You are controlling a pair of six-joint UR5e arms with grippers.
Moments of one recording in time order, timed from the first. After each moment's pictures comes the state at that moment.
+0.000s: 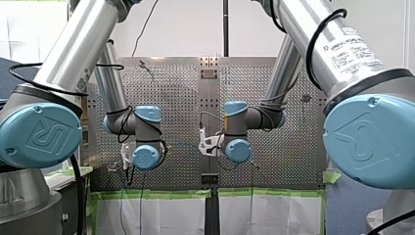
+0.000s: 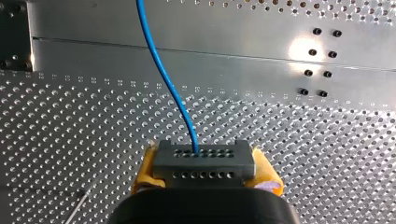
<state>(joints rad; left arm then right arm) -0.54 -2.01 -2.39 -1.89 -2.16 -1.63 2.37 -1.00 2.02 -1.04 1.83 1.48</state>
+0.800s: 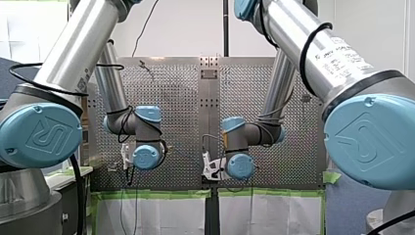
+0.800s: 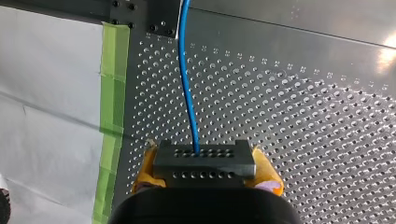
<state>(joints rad) -0.54 -2.01 -2.39 -1.89 -2.16 -1.63 2.38 -0.88 2.02 -0.89 1.92 1.49</state>
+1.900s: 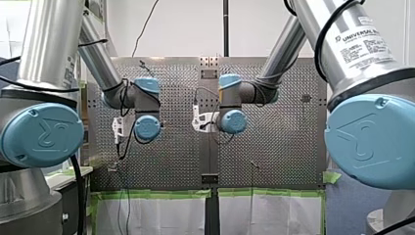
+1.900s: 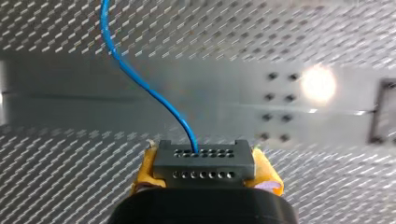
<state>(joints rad) -0.51 -1.73 -2.35 -2.17 -2.31 -1.57 2.38 -1.14 1.89 -0.74 1.71 1.53</state>
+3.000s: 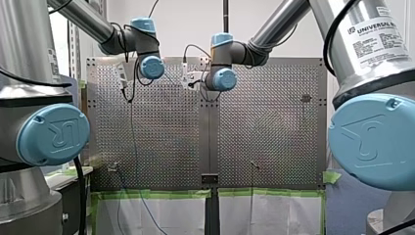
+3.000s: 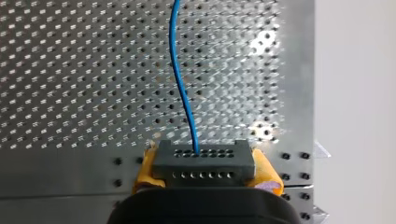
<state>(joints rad) -0.42 -1.42 -2.03 -2.49 -2.34 -1.58 2.40 -1.24 1.60 -0.49 1.57 1.55</state>
